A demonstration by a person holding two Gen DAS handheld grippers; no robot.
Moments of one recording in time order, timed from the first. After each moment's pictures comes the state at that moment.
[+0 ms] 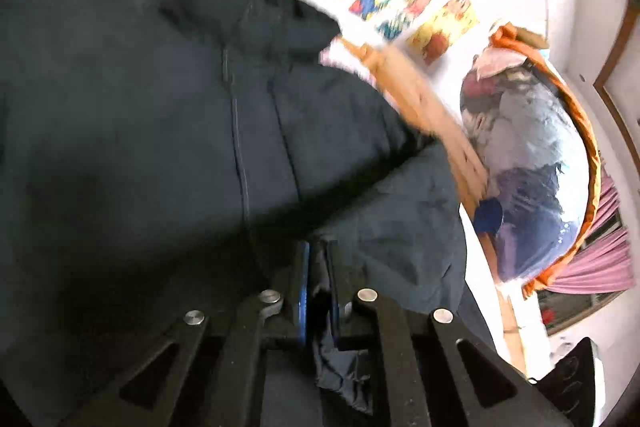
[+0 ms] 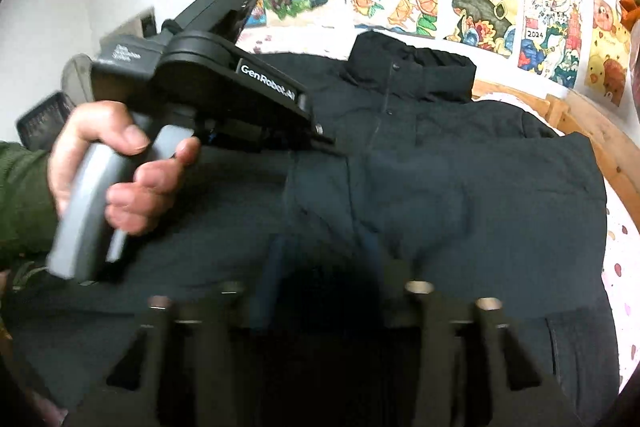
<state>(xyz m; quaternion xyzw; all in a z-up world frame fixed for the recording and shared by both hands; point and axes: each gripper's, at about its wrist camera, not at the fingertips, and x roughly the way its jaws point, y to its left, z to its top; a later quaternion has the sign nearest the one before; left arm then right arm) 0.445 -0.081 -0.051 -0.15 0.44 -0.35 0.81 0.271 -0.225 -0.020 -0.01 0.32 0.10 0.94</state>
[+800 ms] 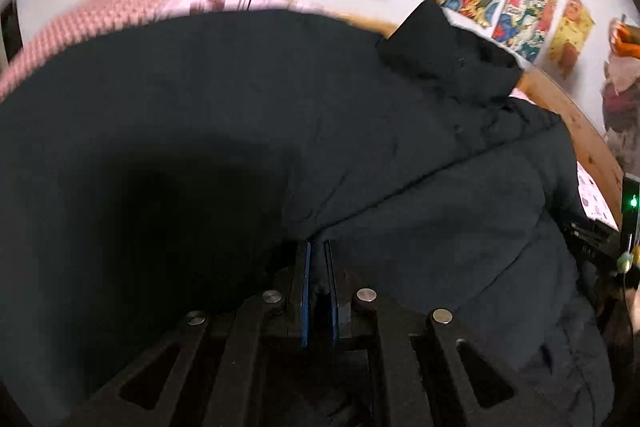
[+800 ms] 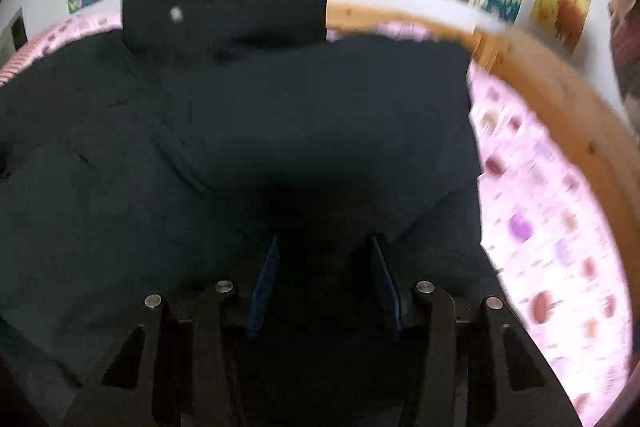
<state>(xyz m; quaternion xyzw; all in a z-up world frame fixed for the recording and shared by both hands) 0.516 0.023 -0.083 -0.03 0.43 -0.11 0.89 0.477 -0.364 -0.096 -0.01 0.45 -0.08 0.89</state>
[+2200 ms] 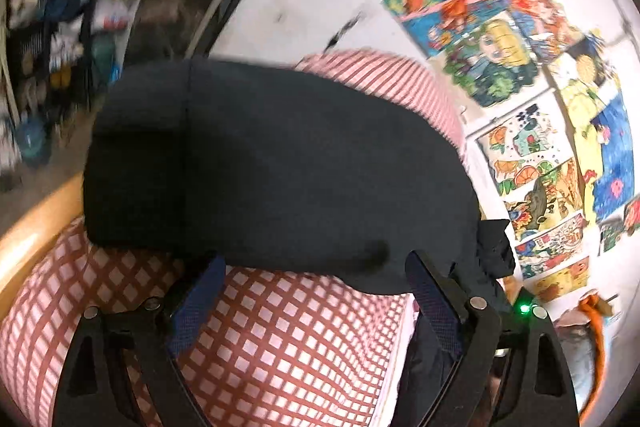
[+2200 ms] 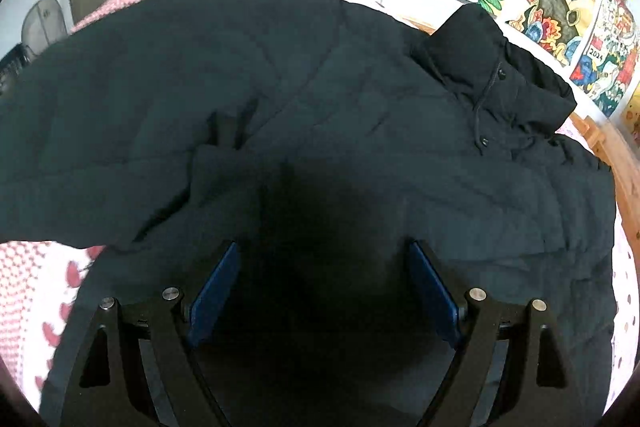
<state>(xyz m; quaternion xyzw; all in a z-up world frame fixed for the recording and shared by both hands) 0.282 0.315 -0.068 -0.41 0.36 0.05 0.84 0.446 -0.054 -0.057 -0.10 0.46 0.03 0.88</state>
